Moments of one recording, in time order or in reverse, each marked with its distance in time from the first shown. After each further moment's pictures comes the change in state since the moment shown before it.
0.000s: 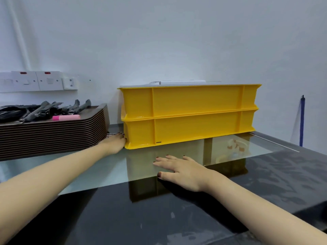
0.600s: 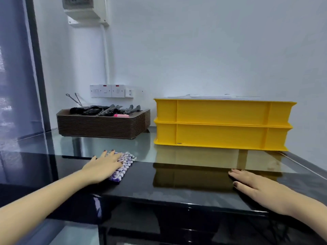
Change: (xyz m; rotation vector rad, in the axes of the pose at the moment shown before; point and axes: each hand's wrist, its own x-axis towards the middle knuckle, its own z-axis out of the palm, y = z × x) left_hand -0.246 0.029 -0.009 0.102 0.038 -0.387; right_hand -0.134 0.120 -0.030 -0.078 0.008 0.057
